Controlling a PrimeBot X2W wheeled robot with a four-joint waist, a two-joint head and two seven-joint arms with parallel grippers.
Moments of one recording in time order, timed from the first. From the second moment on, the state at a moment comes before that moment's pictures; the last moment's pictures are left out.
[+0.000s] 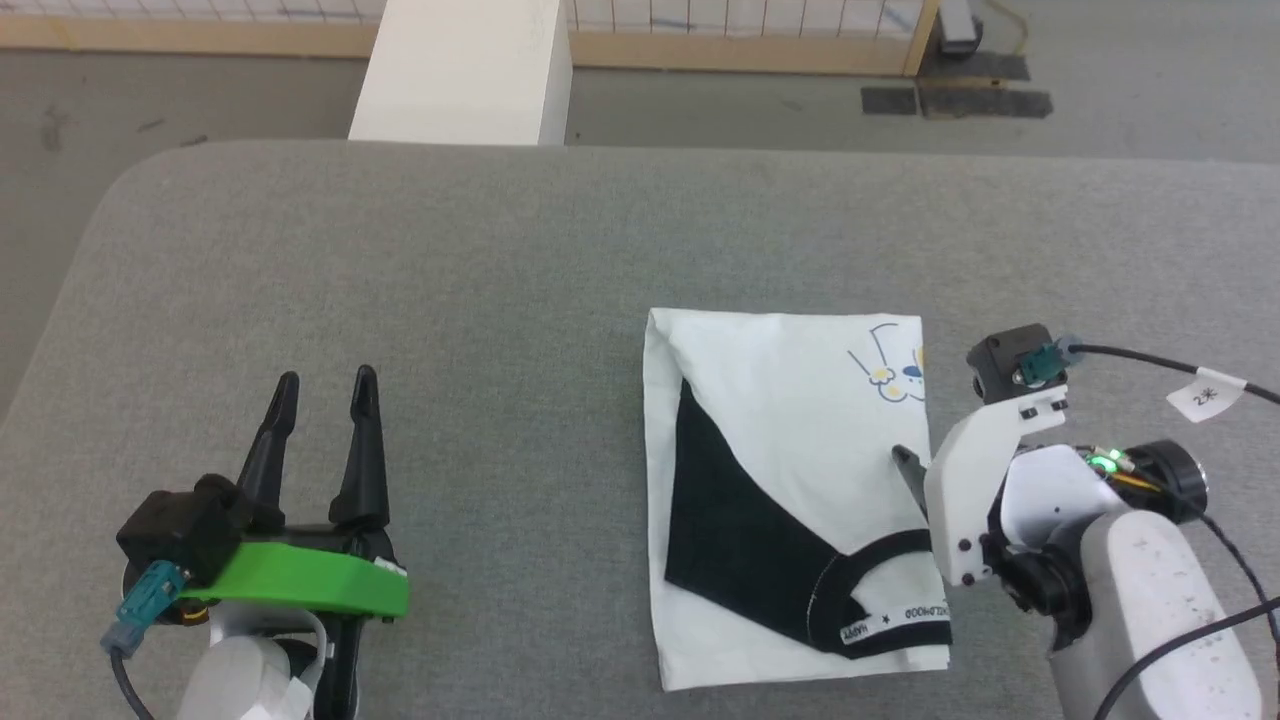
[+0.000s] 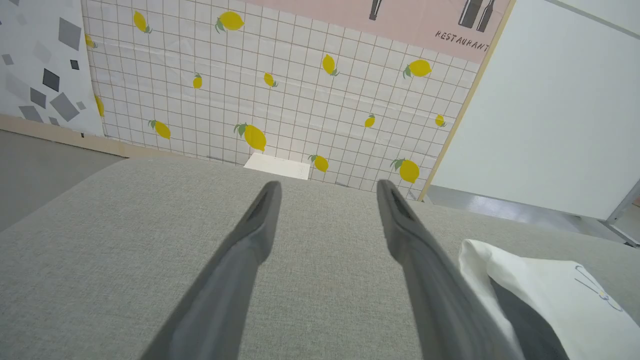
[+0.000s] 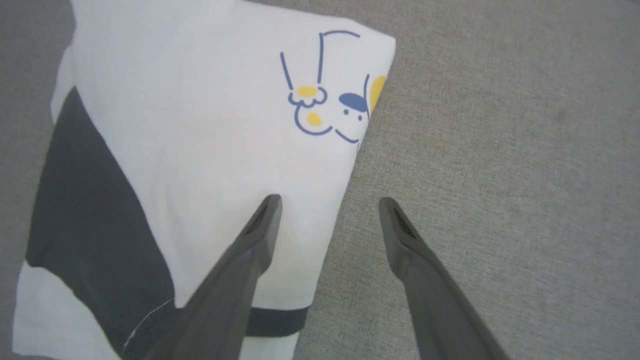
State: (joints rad) left arm -0.10 0.14 -0.02 0.06 -0.38 -0.12 -0.26; right arm -0.28 -0.08 0.07 0.10 0.10 0.13 0.80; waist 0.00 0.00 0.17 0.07
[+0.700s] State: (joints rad) left arm -0.12 0.15 -0.03 0.08 -0.40 -0.12 -0.26; right arm -0.31 -0.05 0.07 0.28 0.06 0.13 0.75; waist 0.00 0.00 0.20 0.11
